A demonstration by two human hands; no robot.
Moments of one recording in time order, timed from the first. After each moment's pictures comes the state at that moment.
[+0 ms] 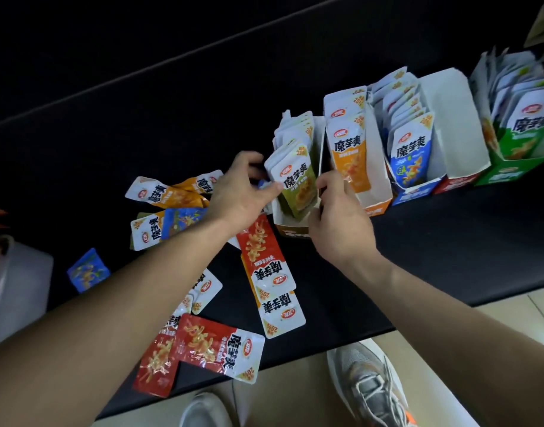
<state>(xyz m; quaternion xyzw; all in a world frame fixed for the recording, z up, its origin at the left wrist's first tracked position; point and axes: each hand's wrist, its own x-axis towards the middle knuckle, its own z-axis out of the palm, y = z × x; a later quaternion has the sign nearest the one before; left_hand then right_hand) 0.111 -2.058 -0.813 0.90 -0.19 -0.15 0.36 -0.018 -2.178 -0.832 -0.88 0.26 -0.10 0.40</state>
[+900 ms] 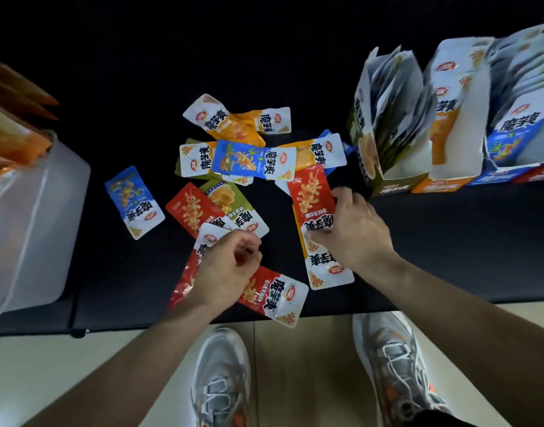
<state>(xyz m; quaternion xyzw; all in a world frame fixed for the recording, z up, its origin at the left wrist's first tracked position) 0.007 -1.867 -0.886 0.88 -0.08 -0.22 0.41 -0.022 -2.096 -0.873 -0.94 0.20 0.11 0.26</state>
